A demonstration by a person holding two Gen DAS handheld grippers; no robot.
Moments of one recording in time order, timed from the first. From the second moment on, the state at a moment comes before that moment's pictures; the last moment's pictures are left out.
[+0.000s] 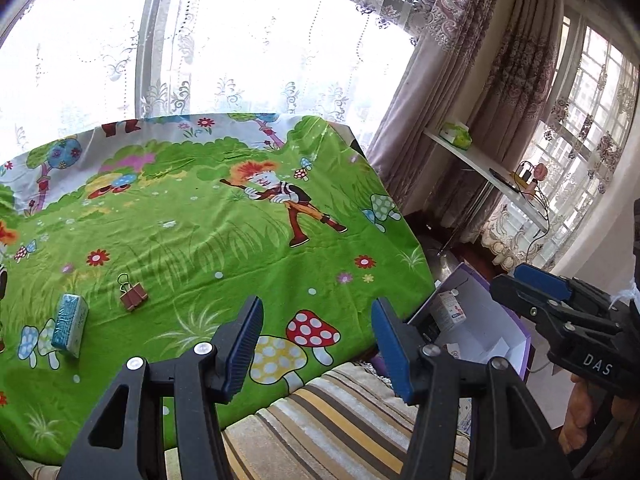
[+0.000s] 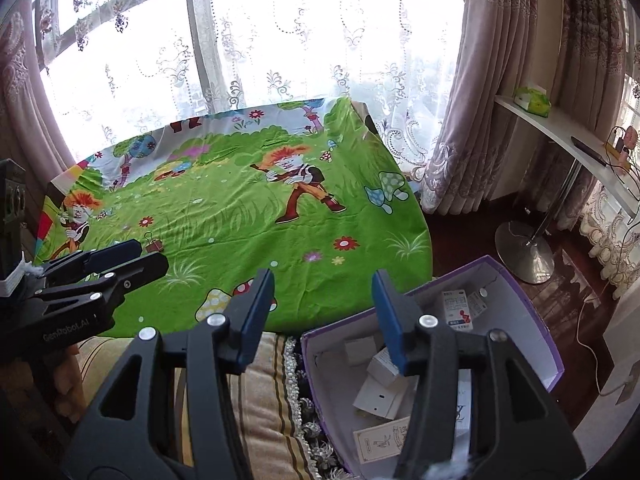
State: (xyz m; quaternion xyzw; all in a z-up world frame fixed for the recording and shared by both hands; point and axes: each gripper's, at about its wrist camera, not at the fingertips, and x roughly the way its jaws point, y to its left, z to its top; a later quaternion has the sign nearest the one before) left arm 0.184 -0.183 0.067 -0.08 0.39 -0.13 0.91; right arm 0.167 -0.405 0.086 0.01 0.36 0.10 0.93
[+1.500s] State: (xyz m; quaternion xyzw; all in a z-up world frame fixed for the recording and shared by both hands) left arm 0.219 0.039 -0.010 -0.13 0.44 0.08 0.88; right arm 0.259 -0.188 0.085 -0.04 0.35 0.22 0.91
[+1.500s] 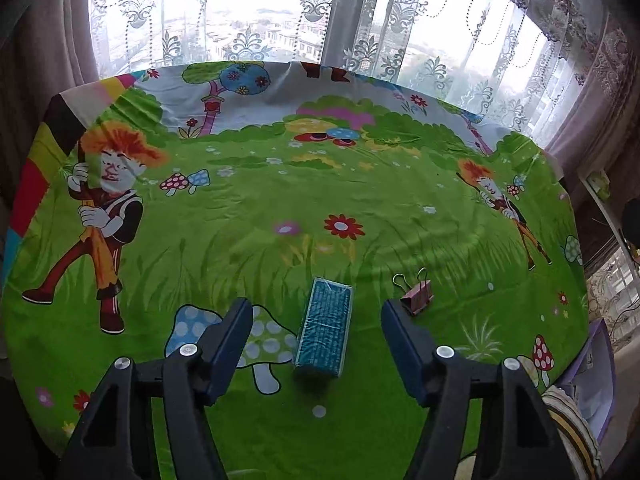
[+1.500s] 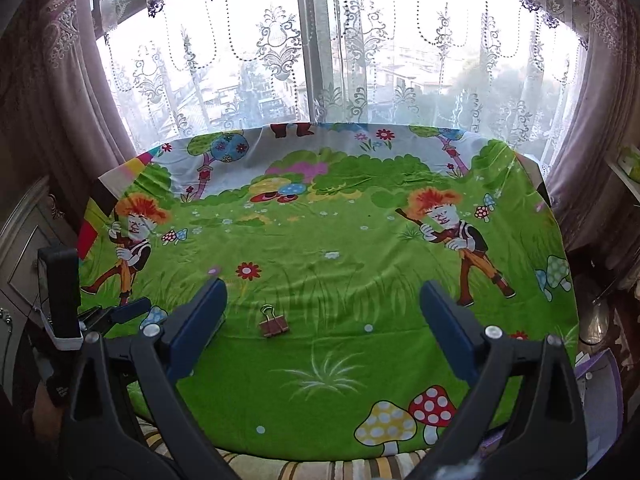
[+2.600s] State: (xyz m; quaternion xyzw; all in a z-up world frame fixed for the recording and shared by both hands) left arm 0.231 0.054 -0.048 -0.16 0.48 0.07 0.86; right arm 0.285 -0.108 -0.042 -0.19 0.43 0.32 0.82
